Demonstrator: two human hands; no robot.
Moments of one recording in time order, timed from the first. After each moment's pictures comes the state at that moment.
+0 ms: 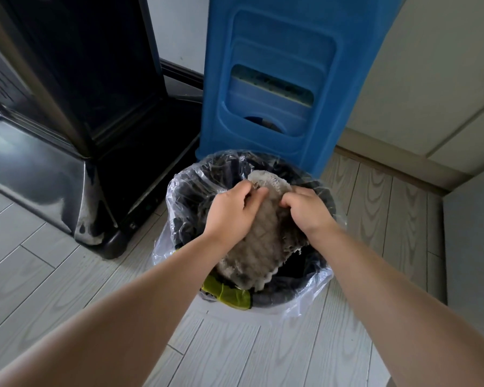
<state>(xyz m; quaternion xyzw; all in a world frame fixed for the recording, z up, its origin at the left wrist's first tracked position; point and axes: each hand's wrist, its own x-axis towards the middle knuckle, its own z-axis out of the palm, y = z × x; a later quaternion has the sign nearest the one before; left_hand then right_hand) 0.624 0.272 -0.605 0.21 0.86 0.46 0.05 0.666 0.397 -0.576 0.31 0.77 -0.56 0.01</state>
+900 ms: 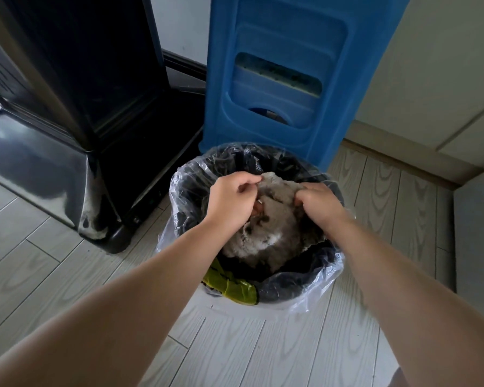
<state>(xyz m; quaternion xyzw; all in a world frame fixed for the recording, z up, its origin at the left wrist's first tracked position) 0.617 0.272 -0.599 0.06 0.79 0.58 0.16 0.661 0.420 -0.589 0.31 0.80 -0.51 0.05</state>
